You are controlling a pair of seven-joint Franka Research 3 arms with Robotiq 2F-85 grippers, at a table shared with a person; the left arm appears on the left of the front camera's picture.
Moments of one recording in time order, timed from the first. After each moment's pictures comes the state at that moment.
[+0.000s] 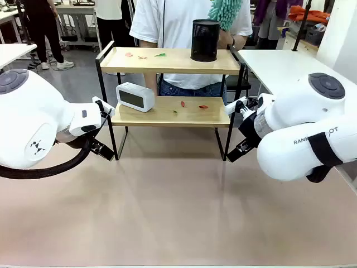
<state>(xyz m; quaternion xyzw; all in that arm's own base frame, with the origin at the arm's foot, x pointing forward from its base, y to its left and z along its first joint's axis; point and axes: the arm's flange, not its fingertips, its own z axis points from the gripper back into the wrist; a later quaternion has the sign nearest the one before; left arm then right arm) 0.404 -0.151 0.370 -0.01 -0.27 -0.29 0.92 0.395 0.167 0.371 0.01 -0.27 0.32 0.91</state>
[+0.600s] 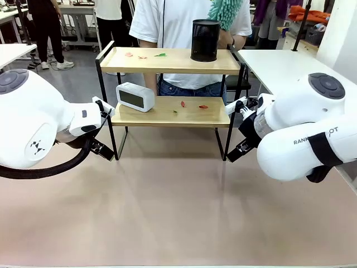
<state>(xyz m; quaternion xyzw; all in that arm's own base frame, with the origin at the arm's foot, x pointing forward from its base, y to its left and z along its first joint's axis) 0.404 -0.151 0.370 -0.01 -0.27 -0.29 0.92 0.395 0.167 0.371 0.01 -0.27 0.32 0.91</state>
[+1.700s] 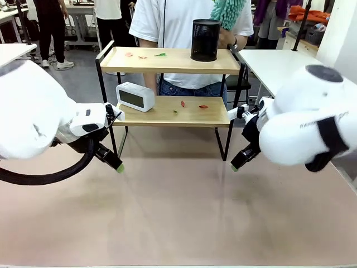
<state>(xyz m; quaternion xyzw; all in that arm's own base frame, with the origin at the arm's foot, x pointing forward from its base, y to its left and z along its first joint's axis) 0.360 -0.178 0.395 -0.16 -0.16 -0.37 0.90 0.380 0.152 0.386 0.07 -0.14 0.28 0.95</state>
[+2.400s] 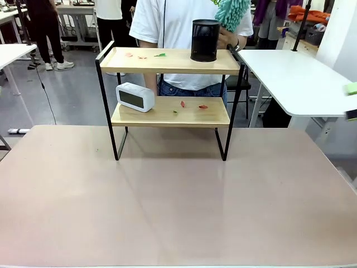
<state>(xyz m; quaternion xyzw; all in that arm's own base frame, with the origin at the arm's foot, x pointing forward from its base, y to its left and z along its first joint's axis) 0.275 0.127 0.546 -0.40 -0.32 -0.01 0.86 0.266 -0.120 0.545 0.51 -0.24 -0.02 0.83</state>
